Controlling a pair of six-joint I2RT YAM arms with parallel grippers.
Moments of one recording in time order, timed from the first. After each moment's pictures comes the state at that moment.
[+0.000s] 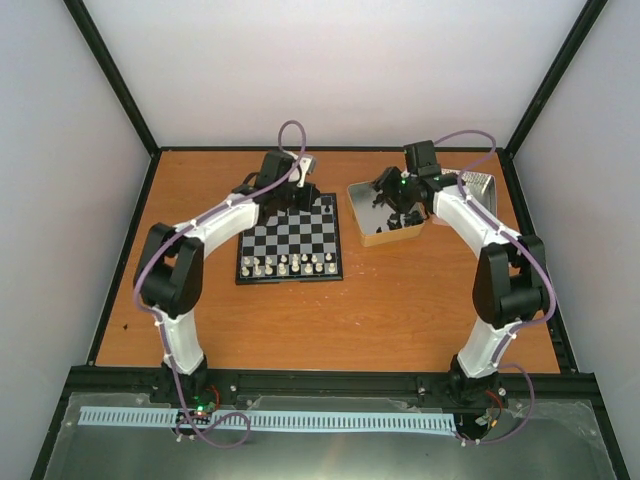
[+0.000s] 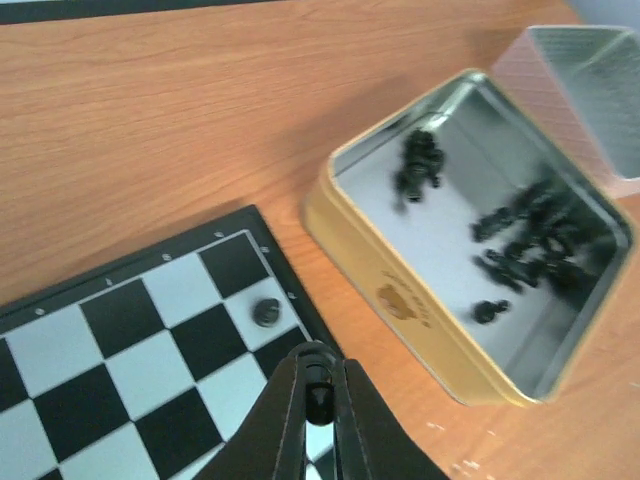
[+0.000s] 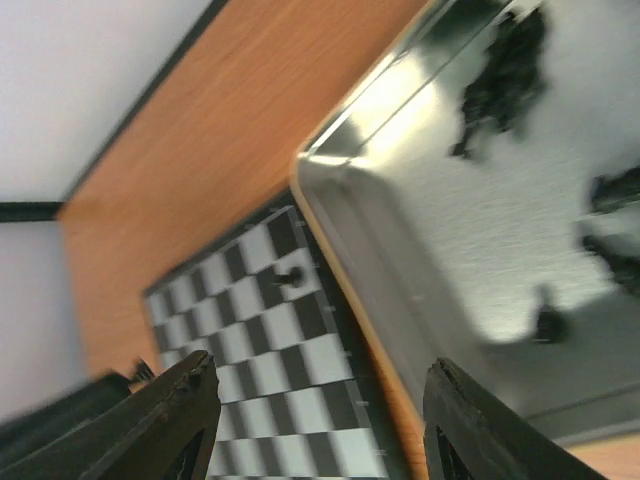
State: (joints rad) left arm -0.46 1.83 1.34 -0.16 0.27 -0.21; right arm 0.28 1.79 1.42 -0.44 -0.34 0.96
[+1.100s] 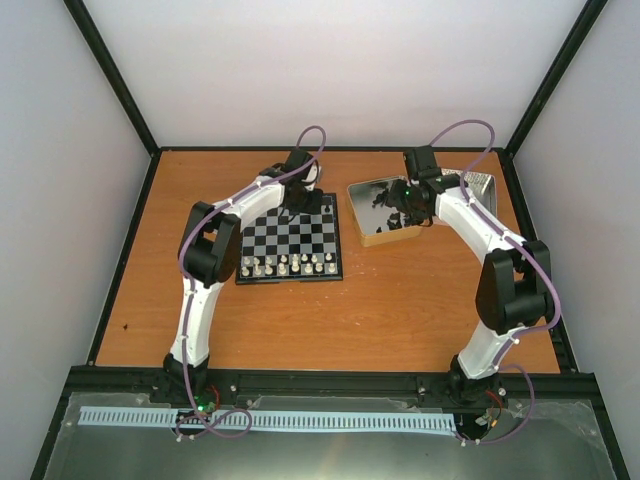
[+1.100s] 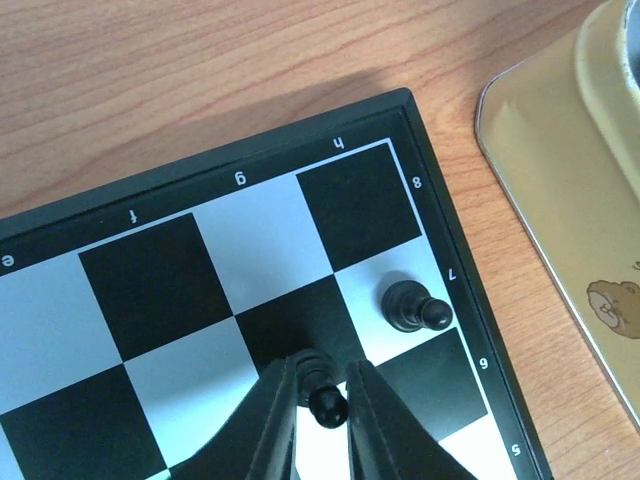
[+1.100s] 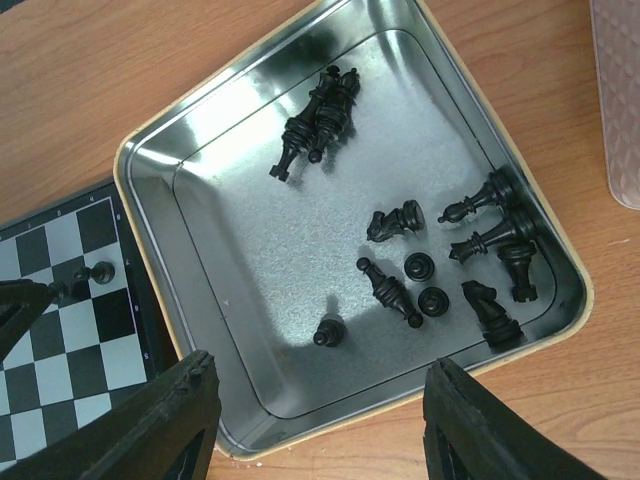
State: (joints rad) left arm -0.46 2.26 1.82 -0.61 0.13 -0.22; right arm 0.28 1.73 1.40 -0.65 0.00 0.60
